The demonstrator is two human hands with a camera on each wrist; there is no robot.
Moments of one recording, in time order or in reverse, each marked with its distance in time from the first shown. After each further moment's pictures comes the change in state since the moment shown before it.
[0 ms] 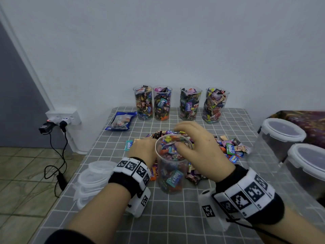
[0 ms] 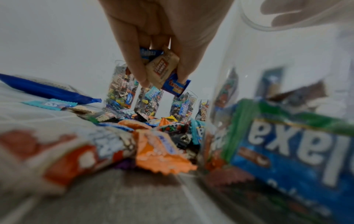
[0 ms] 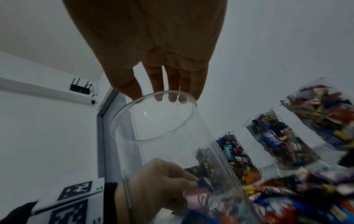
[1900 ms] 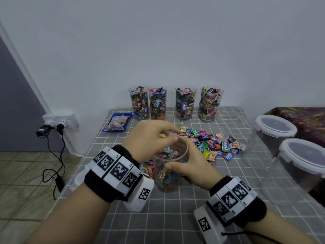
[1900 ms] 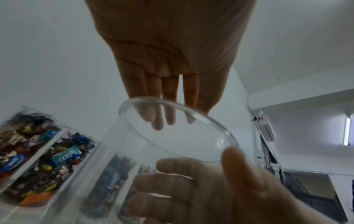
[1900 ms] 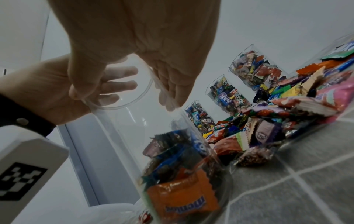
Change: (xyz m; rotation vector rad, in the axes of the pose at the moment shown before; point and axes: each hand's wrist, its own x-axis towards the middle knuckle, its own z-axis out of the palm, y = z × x) left_hand -0.041 0.038 -0.085 -0.533 0.104 0.384; right_hand -0.028 0.039 0.030 0.607 -0.114 0.298
